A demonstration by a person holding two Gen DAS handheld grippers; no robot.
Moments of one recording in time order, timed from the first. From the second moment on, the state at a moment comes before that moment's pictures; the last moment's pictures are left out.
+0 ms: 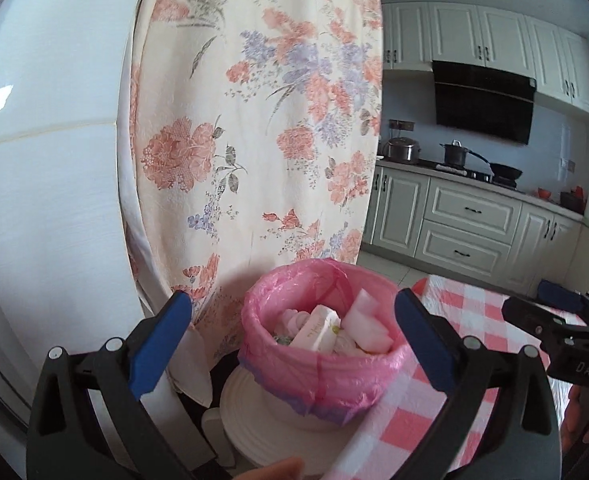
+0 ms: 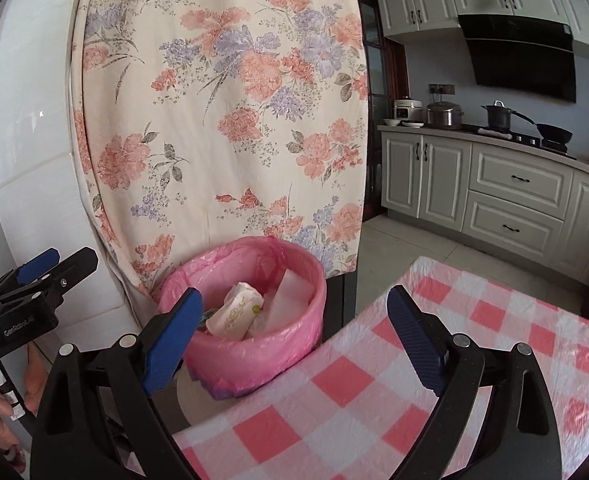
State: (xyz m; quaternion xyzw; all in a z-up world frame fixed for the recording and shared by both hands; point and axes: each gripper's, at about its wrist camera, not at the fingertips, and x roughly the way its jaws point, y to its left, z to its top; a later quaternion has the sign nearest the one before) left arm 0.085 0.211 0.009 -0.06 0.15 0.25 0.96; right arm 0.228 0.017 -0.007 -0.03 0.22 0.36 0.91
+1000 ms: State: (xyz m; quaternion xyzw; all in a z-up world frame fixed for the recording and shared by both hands) left arm 0.008 0.163 0.006 -0.03 0.15 0.19 0.97; right arm 0.128 -0.032 0.000 -0.05 0.17 0.33 0.93
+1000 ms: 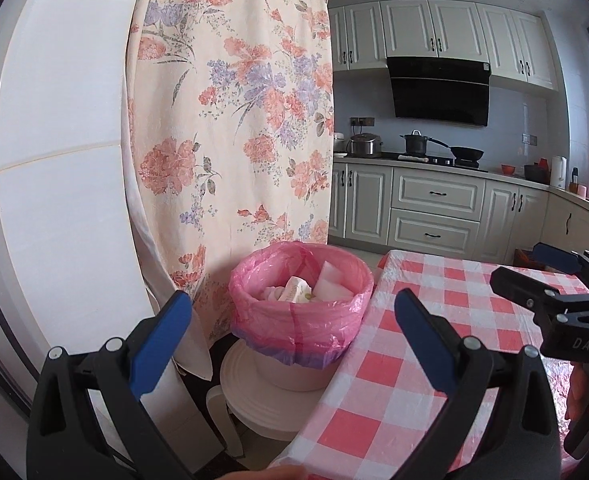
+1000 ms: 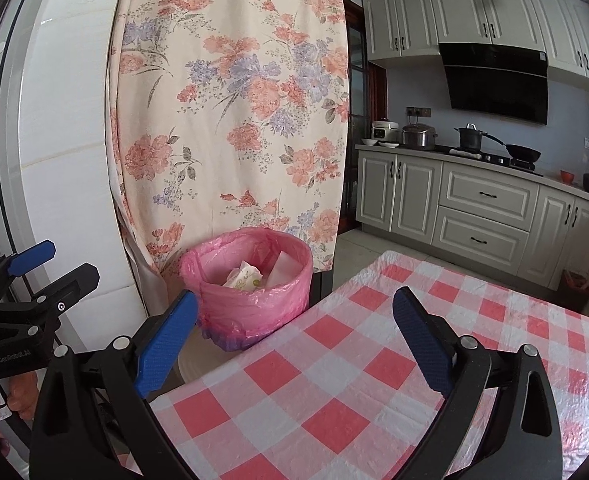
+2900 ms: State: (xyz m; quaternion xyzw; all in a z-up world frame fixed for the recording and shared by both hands) left arm 0.007 0.165 0.007 -0.03 0.16 0.18 0.97; right arm 0.125 -0.032 -0.004 -0.05 0.18 0.33 0.93
